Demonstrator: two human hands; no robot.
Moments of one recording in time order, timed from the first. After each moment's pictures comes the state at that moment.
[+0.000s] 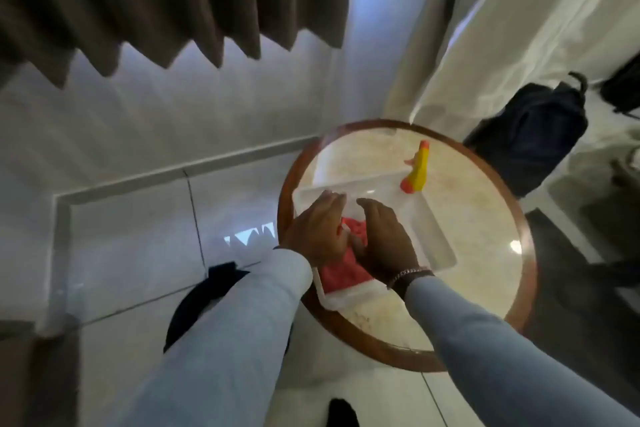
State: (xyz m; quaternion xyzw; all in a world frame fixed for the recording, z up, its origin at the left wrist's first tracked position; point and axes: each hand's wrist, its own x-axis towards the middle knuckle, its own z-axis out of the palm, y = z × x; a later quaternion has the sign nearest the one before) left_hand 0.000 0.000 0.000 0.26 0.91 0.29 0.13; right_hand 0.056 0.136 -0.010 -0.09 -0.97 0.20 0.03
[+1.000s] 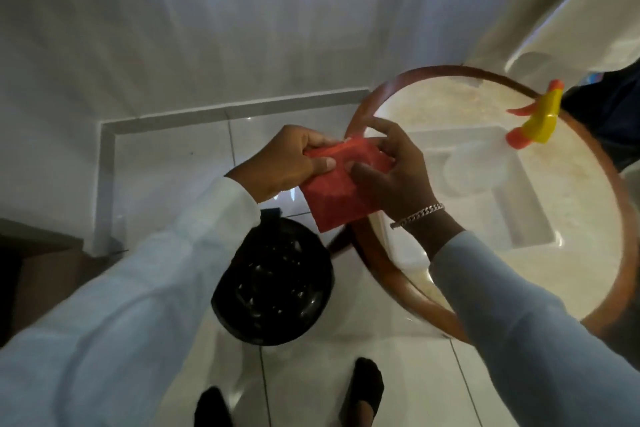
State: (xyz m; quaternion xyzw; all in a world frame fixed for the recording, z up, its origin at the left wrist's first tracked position) left_hand -0.035 -0.143 0.013 0.11 0.79 0.55 0.24; right_hand 0.019 0.028 0.008 -0.06 -0.85 0.52 0.06
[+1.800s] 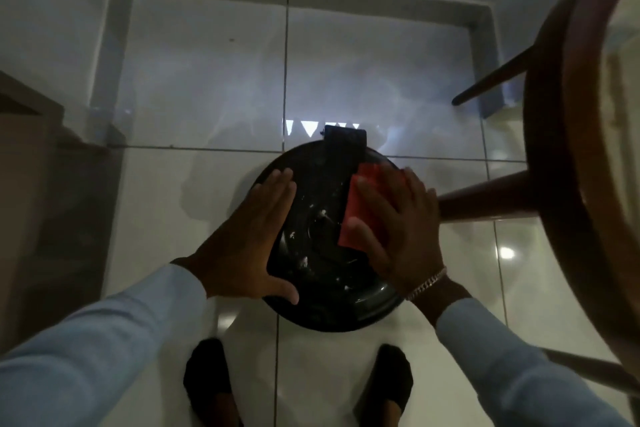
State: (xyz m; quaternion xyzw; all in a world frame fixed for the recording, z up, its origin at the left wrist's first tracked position) left_hand 0.110 -0.322 -0.314 0.23 0.92 0.23 0.20; right_hand 0.086 -0.068 -0.283 0.12 -0.97 0.18 -0.09
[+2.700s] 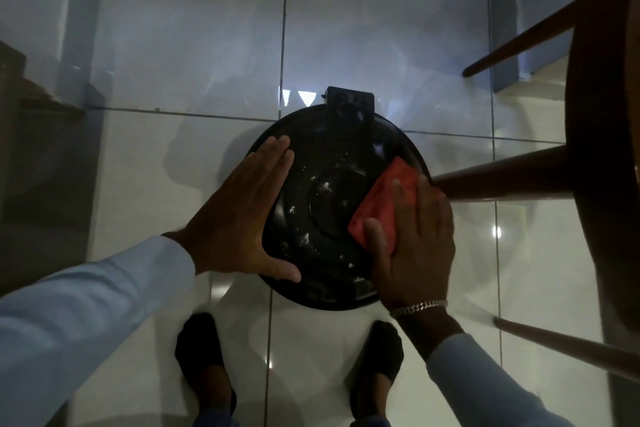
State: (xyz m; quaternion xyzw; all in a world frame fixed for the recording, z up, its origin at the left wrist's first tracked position) left_hand 0.107 -0.320 -0.322 0.22 0.93 0.24 0.18; right_hand 0.138 -0.069 -0.309 -0.03 -0.99 0.15 -0.06
